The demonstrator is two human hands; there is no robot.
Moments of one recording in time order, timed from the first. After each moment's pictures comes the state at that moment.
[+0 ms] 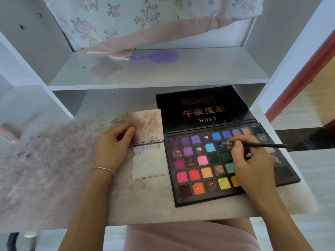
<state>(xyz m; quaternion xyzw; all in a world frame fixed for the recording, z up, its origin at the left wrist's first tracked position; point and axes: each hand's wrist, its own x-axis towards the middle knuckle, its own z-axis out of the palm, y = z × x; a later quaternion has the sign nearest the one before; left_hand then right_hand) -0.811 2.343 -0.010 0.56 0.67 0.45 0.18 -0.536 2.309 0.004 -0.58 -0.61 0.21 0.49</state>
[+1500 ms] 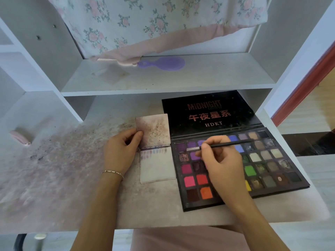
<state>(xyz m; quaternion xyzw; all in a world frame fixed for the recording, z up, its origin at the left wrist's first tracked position) -0.811 2.340 -0.007 0.56 0.68 0.44 0.18 -0.598 2.306 0.015 -0.51 -0.57 0.38 0.52</state>
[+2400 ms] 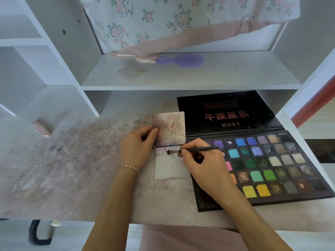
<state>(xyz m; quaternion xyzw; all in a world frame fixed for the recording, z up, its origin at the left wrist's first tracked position) -0.811 2.341 -0.009 0.55 0.68 0.44 0.18 -0.639 2.315 0.009 -0.50 -0.69 0.37 0.38</state>
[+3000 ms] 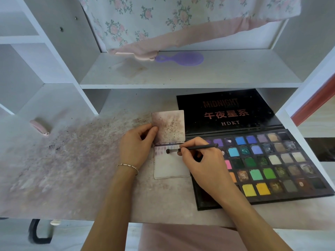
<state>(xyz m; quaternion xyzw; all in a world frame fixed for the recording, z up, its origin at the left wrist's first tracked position) -0.811 2.341 -0.007 0.55 0.69 0.43 0.20 -0.640 2.316 0.010 -0.50 -0.69 0.37 0.37</state>
